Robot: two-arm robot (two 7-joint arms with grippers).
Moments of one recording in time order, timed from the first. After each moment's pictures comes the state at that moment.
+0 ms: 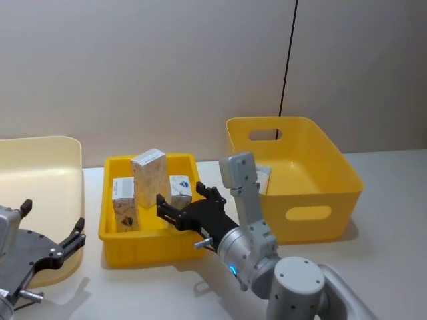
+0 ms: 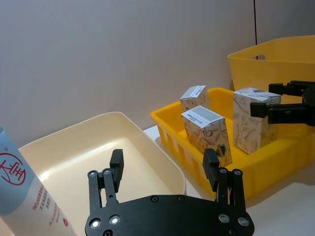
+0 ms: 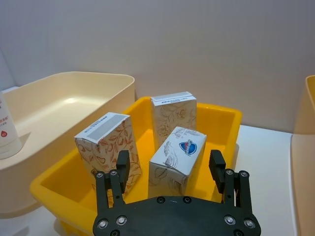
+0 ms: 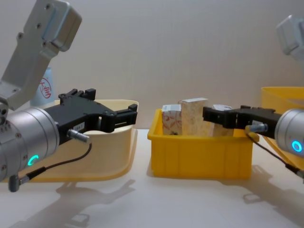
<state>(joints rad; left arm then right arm) -0.24 0.38 0.45 -1.63 -0.20 0.01 -0.01 0.31 0.15 -0.29 -1.41 0.25 0.16 0.11</state>
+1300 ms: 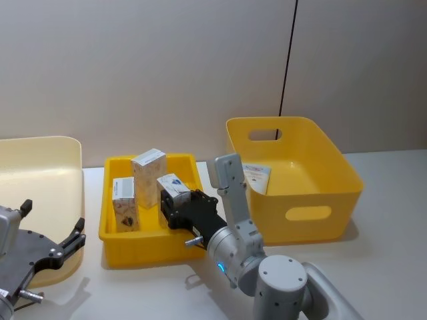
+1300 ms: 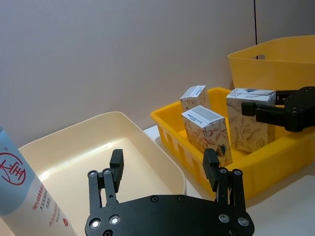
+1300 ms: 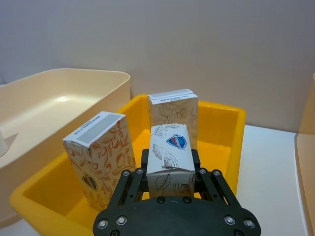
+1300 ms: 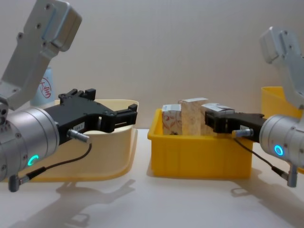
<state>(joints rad) -0.24 0.38 0.45 -1.63 -0.20 0.01 -0.01 0.36 0.10 -0.30 -1.30 0.20 0.12 0.09</state>
